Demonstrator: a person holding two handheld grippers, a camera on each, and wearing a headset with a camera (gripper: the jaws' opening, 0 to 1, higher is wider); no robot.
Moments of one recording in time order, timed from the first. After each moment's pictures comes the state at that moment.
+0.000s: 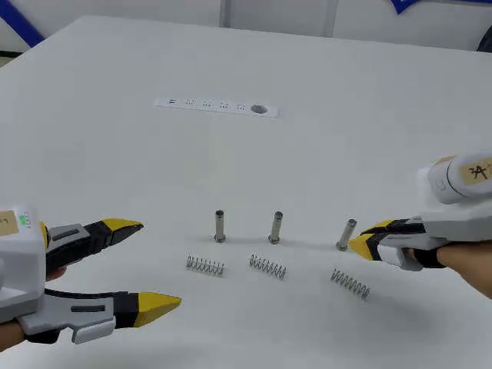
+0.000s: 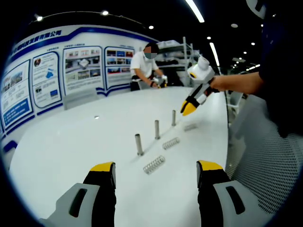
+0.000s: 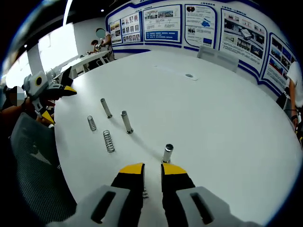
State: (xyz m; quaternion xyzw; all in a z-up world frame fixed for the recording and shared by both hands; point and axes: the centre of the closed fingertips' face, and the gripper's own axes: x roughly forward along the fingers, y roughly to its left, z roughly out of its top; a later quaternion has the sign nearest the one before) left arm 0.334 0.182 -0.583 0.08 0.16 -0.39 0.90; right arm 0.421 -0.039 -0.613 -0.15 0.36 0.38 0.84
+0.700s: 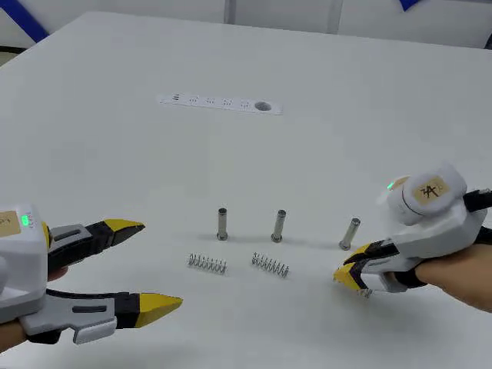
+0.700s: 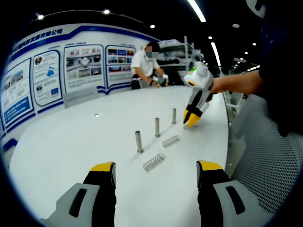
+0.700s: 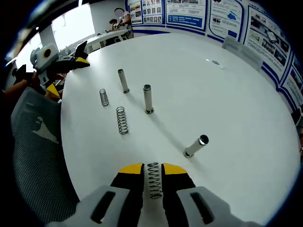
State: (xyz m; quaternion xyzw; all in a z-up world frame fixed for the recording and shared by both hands) left arm 0.331 0.184 -0.587 0.08 0.17 -0.39 0.90; right arm 0.401 -0.021 -0.652 -0.23 0.42 0.44 0.76
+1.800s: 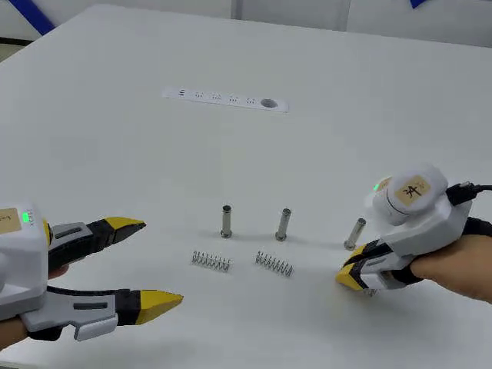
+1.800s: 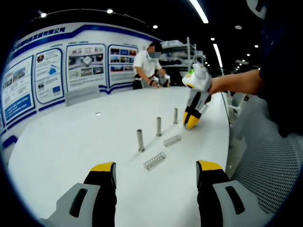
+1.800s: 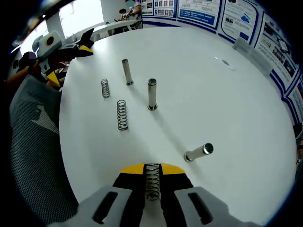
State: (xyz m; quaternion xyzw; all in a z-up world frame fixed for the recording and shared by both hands) left arm 0.331 0.185 -0.589 0.07 0.17 -0.38 0.90; right arm 0.404 -0.023 -0.656 -0.27 0.42 0.46 0.74
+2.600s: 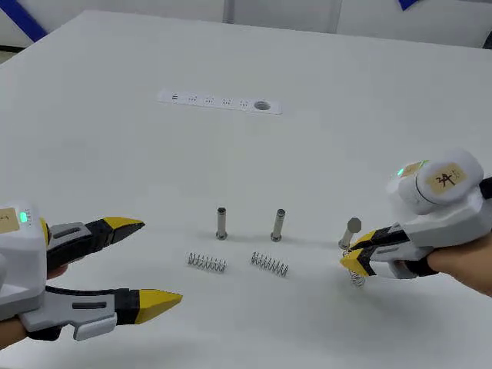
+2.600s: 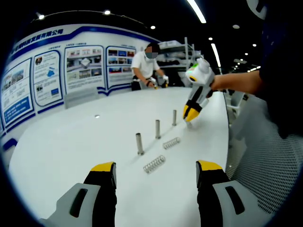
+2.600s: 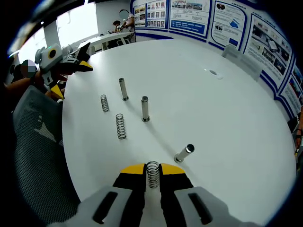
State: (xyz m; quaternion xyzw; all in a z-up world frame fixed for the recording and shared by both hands) left arm 0.334 0.182 -0.584 0.08 0.16 -0.39 0.90; right arm 0.409 -0.027 -0.626 -0.24 0.38 0.44 0.77
